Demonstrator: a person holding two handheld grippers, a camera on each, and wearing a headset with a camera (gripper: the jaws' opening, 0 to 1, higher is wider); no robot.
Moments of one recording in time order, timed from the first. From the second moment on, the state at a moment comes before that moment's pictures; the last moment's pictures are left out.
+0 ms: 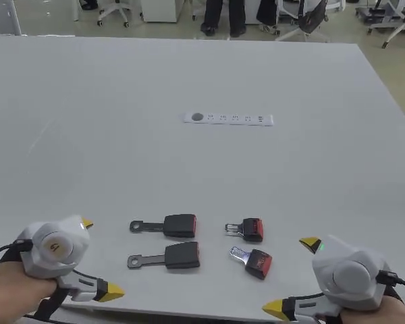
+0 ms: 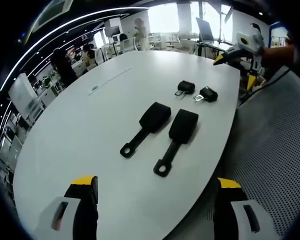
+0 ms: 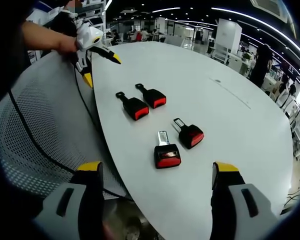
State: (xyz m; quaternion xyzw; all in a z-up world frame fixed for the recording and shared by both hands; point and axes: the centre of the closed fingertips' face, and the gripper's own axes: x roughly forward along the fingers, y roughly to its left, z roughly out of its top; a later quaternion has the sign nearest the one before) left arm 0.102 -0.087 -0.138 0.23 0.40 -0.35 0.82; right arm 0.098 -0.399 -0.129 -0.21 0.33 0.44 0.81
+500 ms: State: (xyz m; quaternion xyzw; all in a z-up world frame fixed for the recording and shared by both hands) left arm 0.099 -0.086 -0.139 0.25 0.40 -0.36 0.81; right arm 0.098 -0.400 -0.128 -0.22 0.33 0.44 0.81
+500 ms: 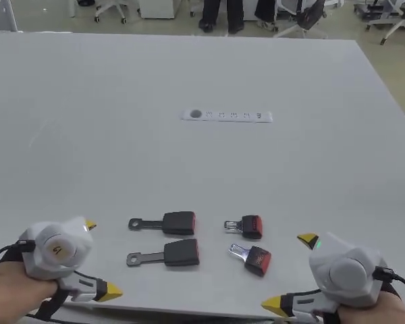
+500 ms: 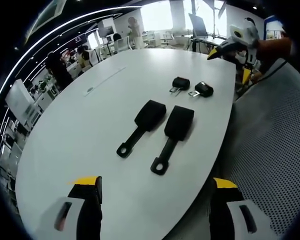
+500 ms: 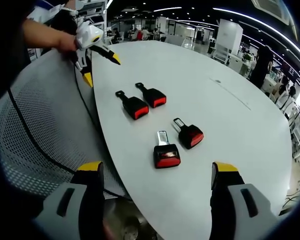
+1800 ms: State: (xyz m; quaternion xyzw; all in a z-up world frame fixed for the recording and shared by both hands) left arm 0.101 -0.112 -0.151 0.24 0.41 -0.39 0.79; right arm 0.119 -0.394 -0.139 -0.22 0.32 0.44 0.81
